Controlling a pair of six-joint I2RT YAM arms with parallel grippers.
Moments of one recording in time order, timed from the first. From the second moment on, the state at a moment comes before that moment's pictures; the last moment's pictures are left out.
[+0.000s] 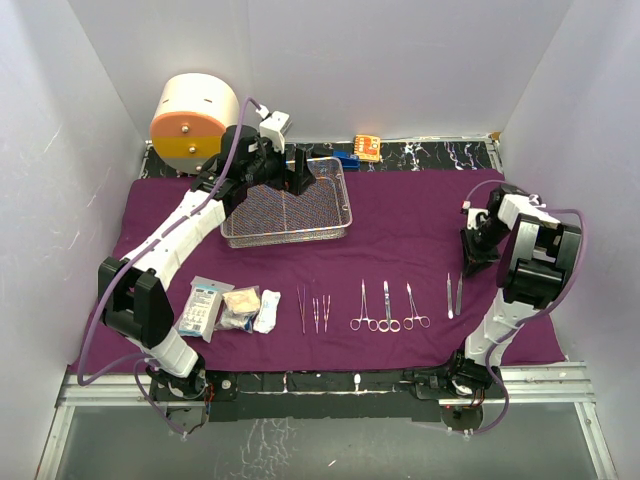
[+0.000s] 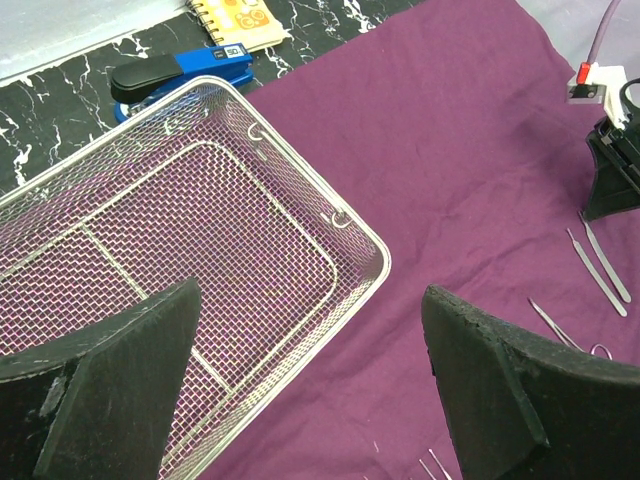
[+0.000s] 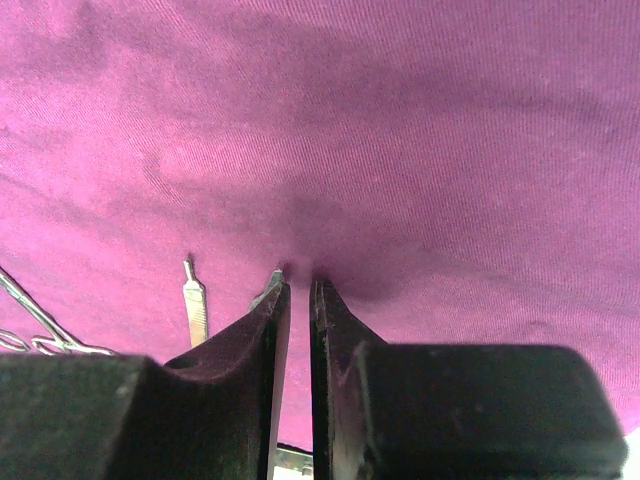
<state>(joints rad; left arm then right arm) -0.42 1.61 1.43 -0.25 0.33 -0.10 -0.34 1.86 1.22 -0.94 -0.20 -0.39</state>
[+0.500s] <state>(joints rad) -0.42 1.61 1.42 -0.25 0.33 -0.10 -0.30 1.86 1.22 -0.92 -0.19 -0.39</state>
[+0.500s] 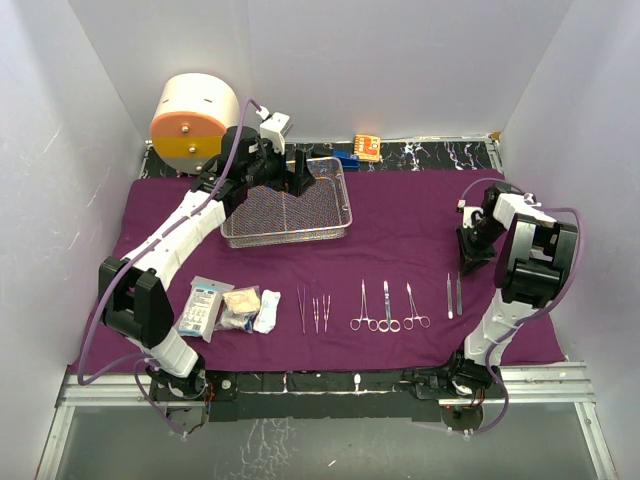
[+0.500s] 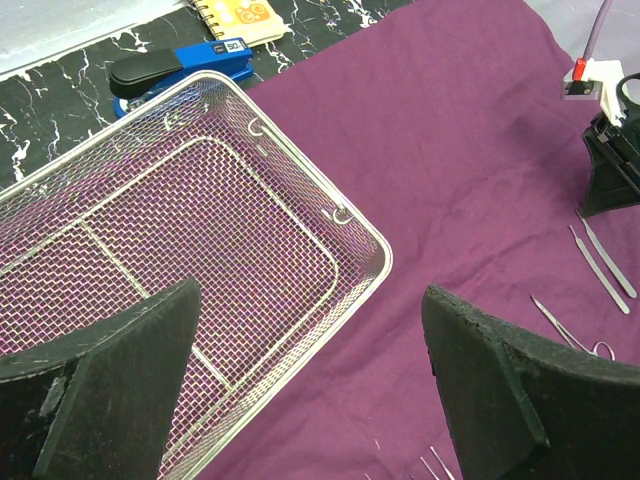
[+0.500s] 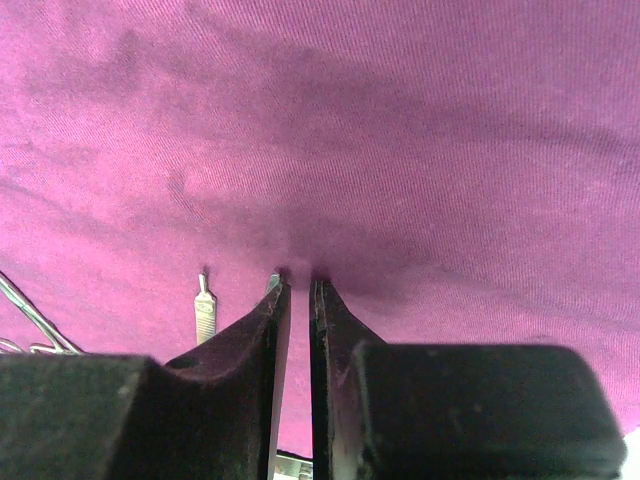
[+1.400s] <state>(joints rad) -0.35 1.53 1.38 -0.24 0.17 -0.08 -0.12 1.81 1.65 -0.94 -0.03 -0.33</state>
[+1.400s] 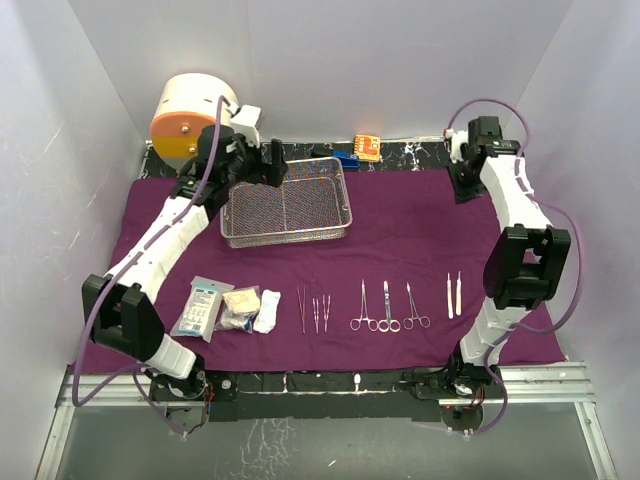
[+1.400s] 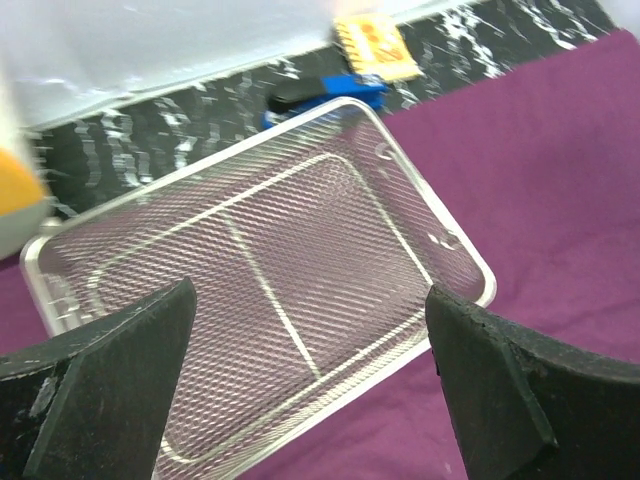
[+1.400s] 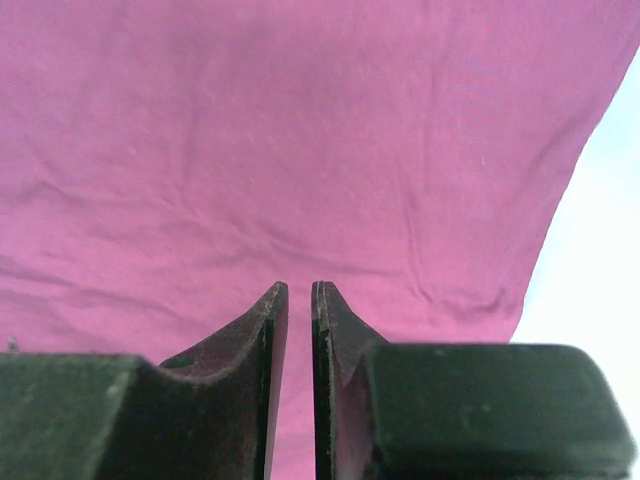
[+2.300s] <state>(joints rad) -0.07 1.18 1.28 -0.29 -0.04 0.11 -0.07 1.25 1.37 -0.51 -0.13 -0.12</state>
